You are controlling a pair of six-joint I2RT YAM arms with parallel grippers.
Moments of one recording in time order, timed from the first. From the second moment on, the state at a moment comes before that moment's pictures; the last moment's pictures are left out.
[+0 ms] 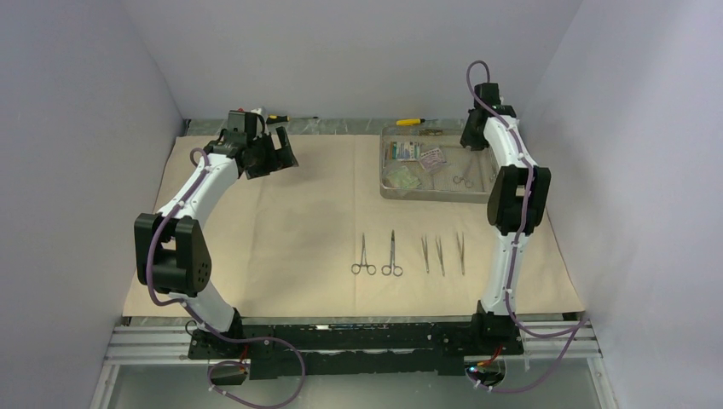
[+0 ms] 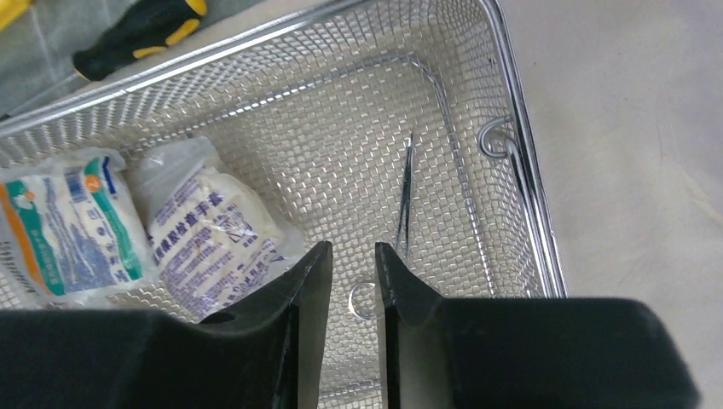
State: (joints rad) left arm -0.14 1.65 1.38 -0.52 0.16 -0.41; right arm -0.04 2.25 2.07 -0.76 0.14 0.32
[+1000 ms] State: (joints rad) left arm -0.14 1.65 1.38 -0.53 0.16 -0.41; right arm -0.10 2.49 2.22 -0.90 0.06 0.30
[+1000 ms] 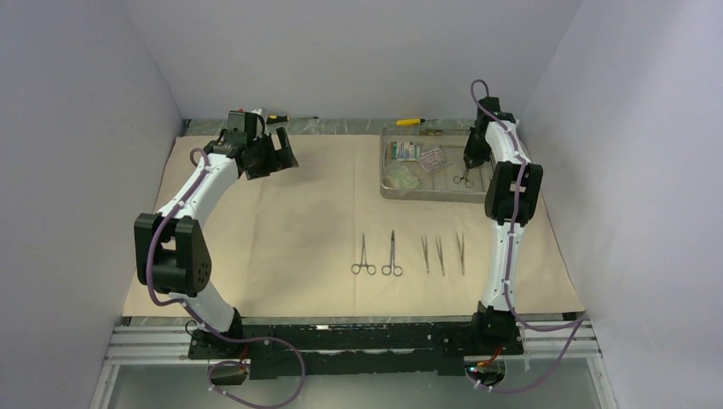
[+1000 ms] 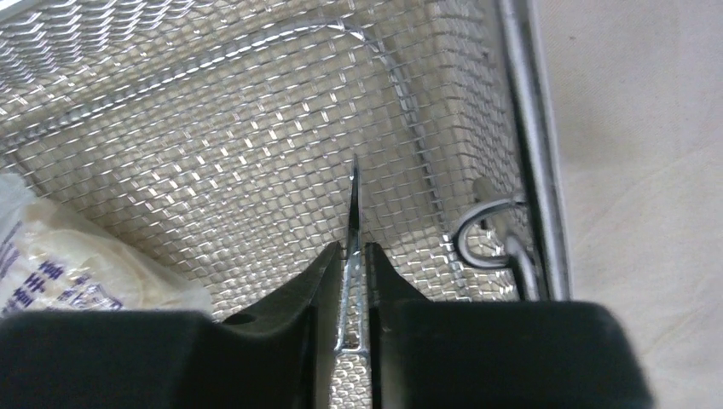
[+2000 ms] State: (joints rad) left arm -0.14 1.65 1.38 -0.53 0.18 -0.41; right arm -0.11 2.25 2.14 -0.86 0.02 0.32
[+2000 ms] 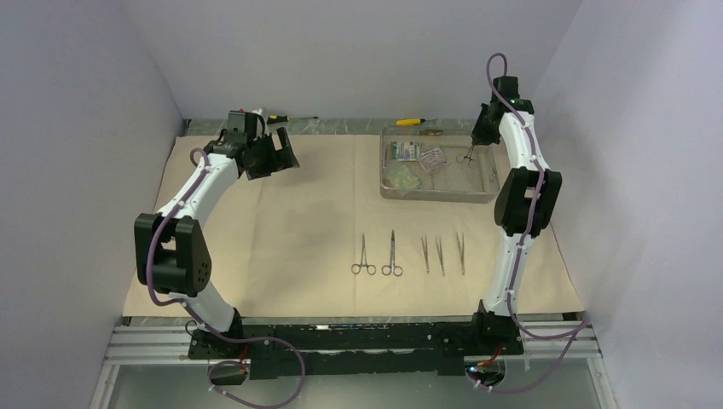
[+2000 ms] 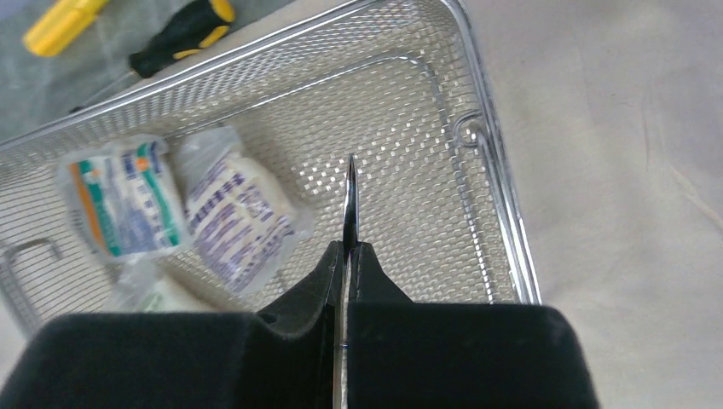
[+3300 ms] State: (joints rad) left arm -0.14 0.93 1.06 -0.77 0.02 -0.47; right arm 0.88 1.87 1.48 -0.62 0.05 0.78
